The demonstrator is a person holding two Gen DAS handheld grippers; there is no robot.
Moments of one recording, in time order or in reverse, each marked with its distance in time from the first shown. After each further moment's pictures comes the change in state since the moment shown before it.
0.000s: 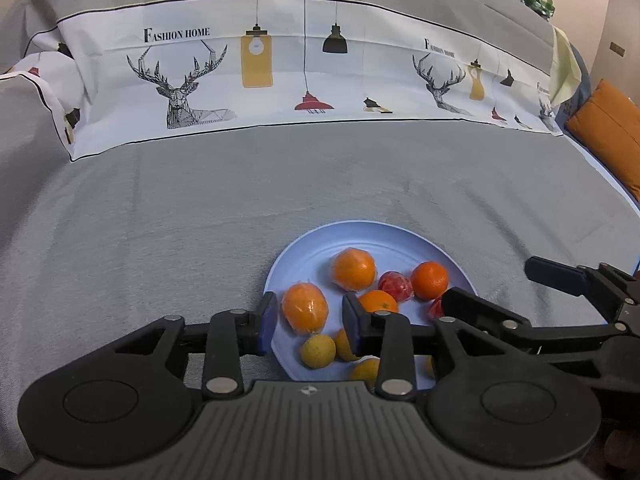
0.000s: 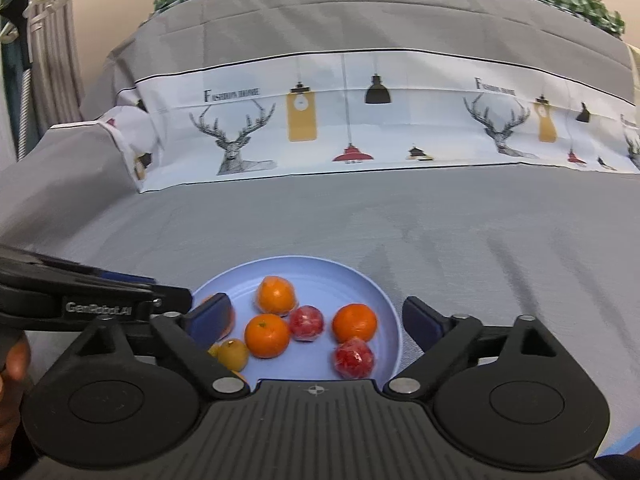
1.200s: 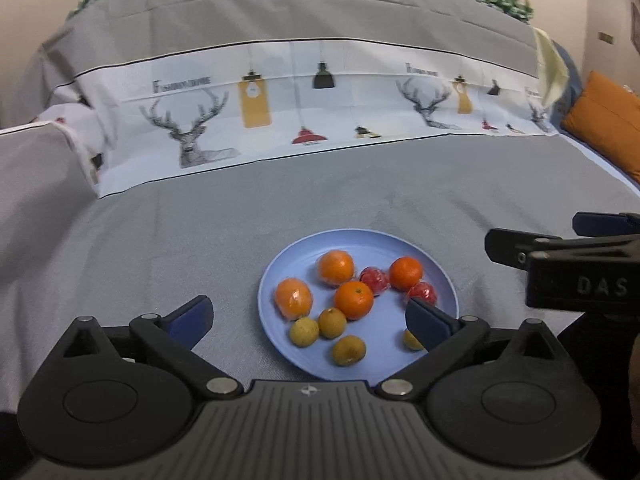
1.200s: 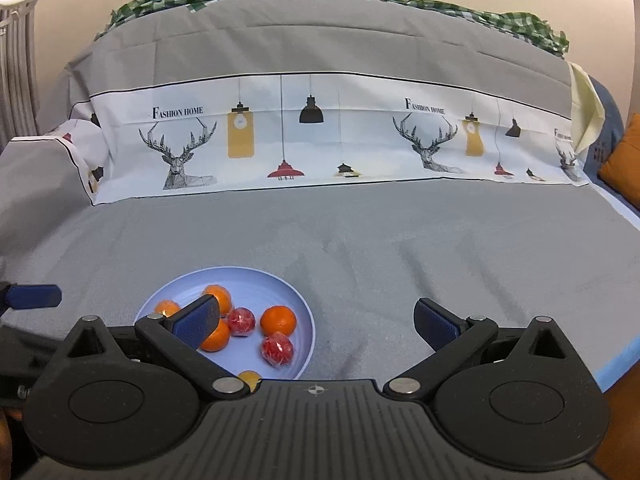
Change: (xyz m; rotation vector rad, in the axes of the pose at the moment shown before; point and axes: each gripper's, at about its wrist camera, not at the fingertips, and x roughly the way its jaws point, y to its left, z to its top) left arm -0.059 -0.038 -0.034 0.063 -0.114 0.088; right arm -0.063 -0.011 0.015 0.006 -0.014 -0.158
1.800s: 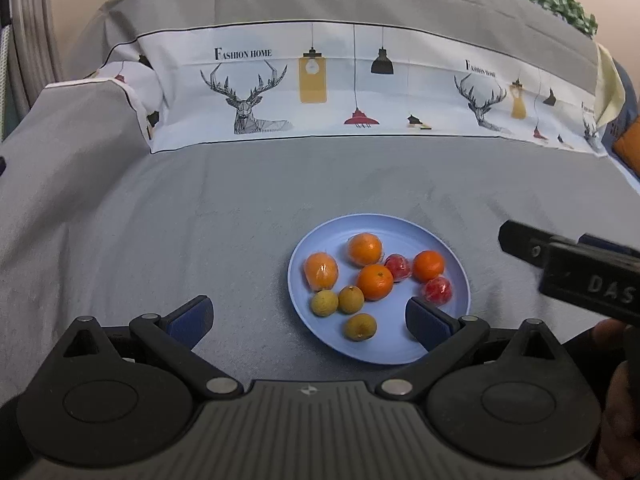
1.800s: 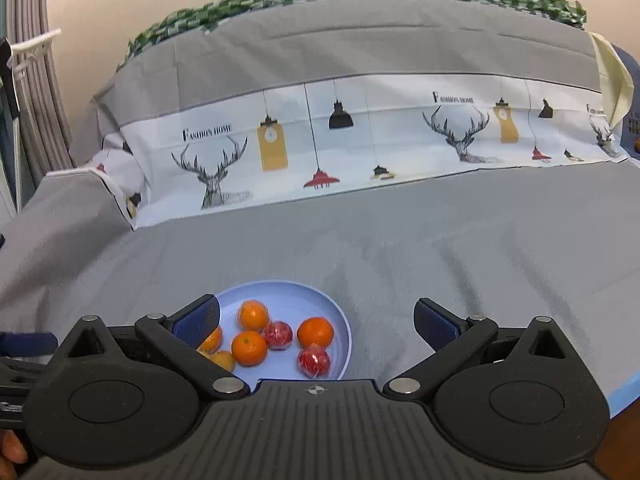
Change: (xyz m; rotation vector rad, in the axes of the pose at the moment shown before) left arm -0.021 -0.004 0.012 -0.124 0.093 0.129; right arm -0.001 -0.022 0.005 0.080 -0.030 0.146
